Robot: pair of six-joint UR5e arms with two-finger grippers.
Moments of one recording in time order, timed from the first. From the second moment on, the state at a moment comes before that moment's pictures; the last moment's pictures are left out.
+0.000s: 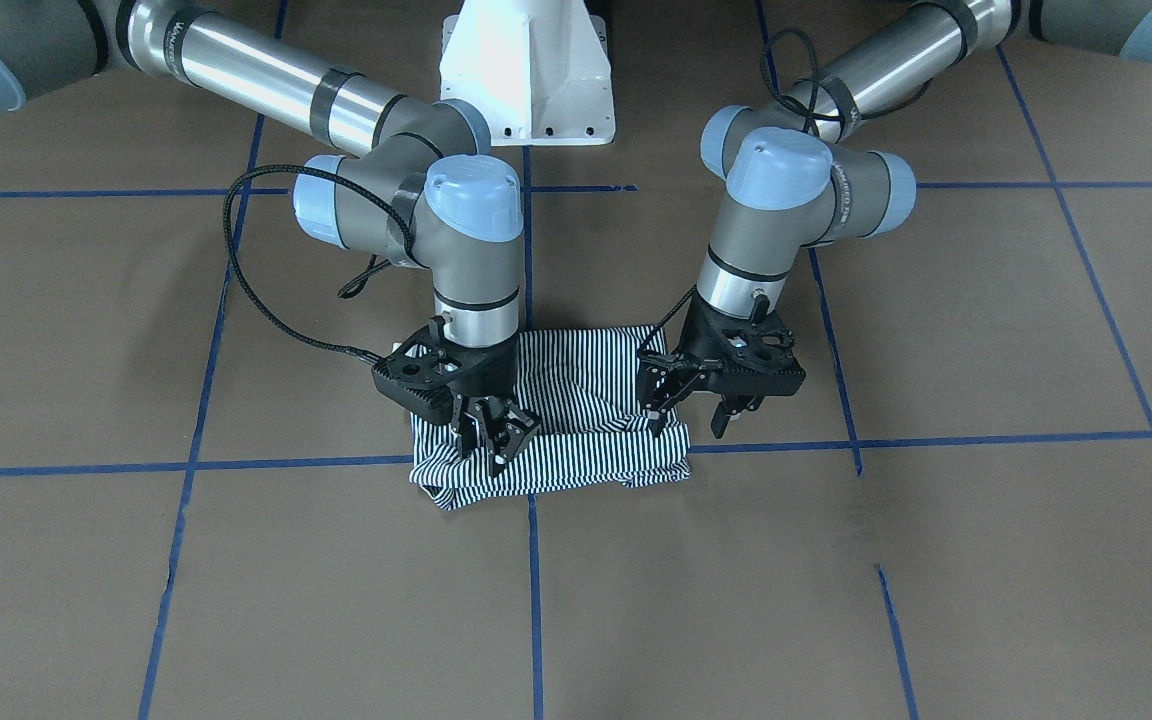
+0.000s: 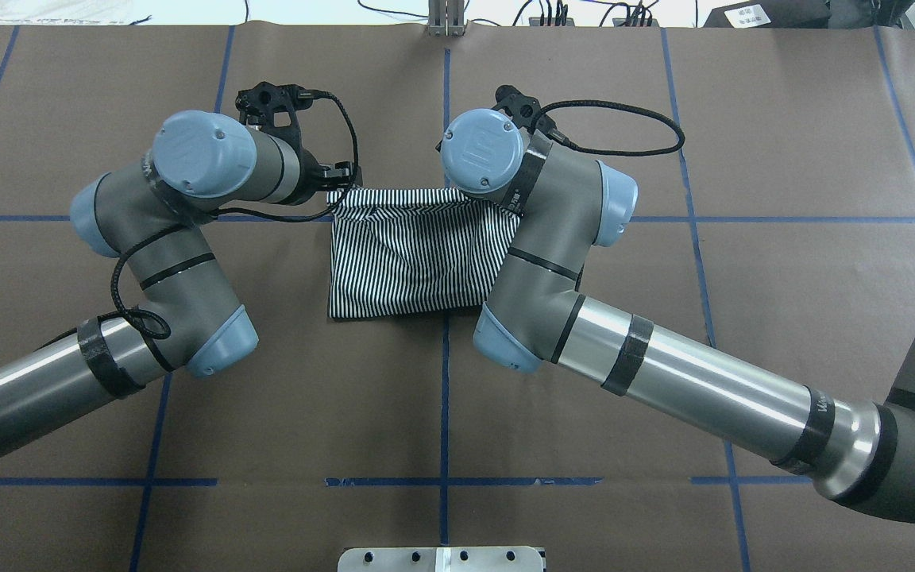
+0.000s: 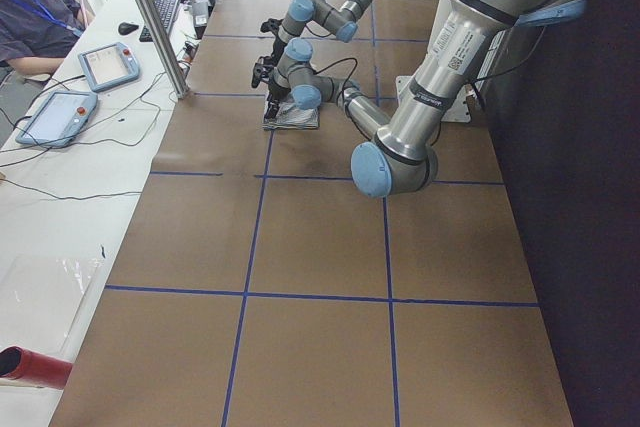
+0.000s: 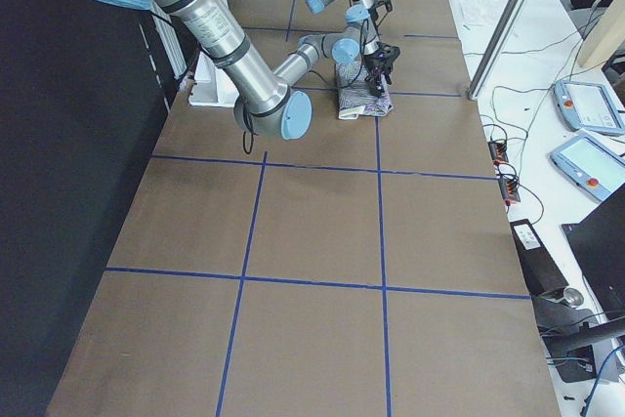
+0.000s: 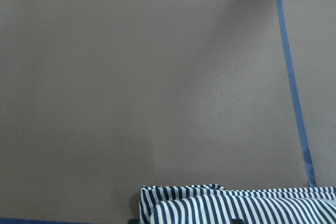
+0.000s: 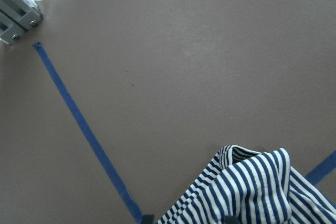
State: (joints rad) left arm -0.71 -2.17 -1.50 -2.08 -1.74 -1.13; right arm 0.59 -0.67 1.29 -1.34 1.53 1.82
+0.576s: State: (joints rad) left arm -0.77 -2.13 -1.50 -2.15 -1.83 -1.03; right arm 0.50 -0.68 1.28 -1.34 1.47 1.50
